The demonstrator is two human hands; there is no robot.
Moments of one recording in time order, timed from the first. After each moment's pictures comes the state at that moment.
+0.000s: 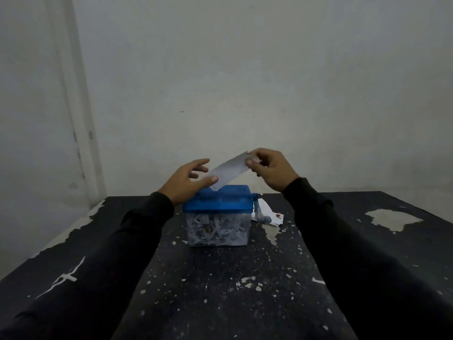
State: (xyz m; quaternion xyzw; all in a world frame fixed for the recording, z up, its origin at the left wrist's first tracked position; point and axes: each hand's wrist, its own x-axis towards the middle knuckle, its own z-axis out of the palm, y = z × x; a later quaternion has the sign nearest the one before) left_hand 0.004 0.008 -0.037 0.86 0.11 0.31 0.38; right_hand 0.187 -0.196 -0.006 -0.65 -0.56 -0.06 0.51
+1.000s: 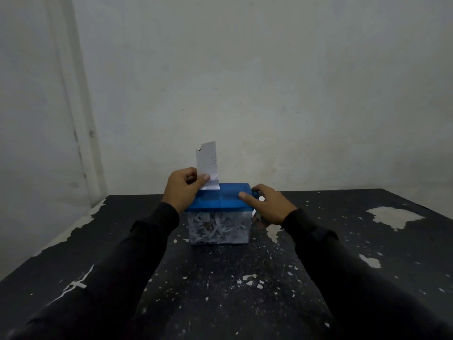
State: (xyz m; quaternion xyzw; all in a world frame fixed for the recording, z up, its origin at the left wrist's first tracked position) left_hand 0.010 0.001 -0.063 0.78 0.11 0.46 0.40; right_hand 0.157 -0.214 -0.070 -0.80 -0.42 0.10 0.43
